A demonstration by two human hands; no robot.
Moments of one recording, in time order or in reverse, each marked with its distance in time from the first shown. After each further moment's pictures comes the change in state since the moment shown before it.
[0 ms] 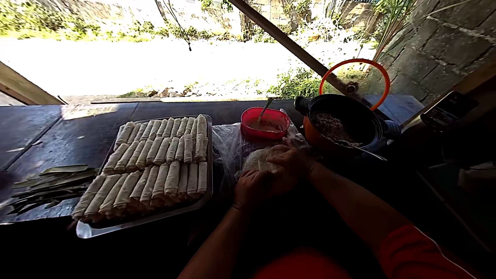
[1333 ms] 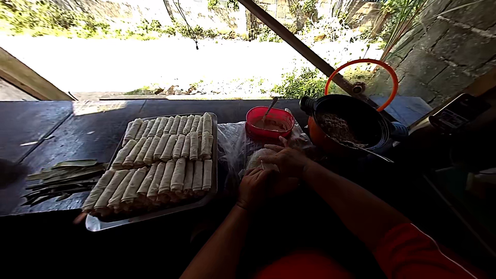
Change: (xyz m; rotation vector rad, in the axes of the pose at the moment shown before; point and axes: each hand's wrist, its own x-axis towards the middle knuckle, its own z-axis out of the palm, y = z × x) left_hand -0.001 0.000 0.001 0.020 0.003 -0.004; right_hand 0.031 -0.020 -0.006 0.077 -0.150 0.037
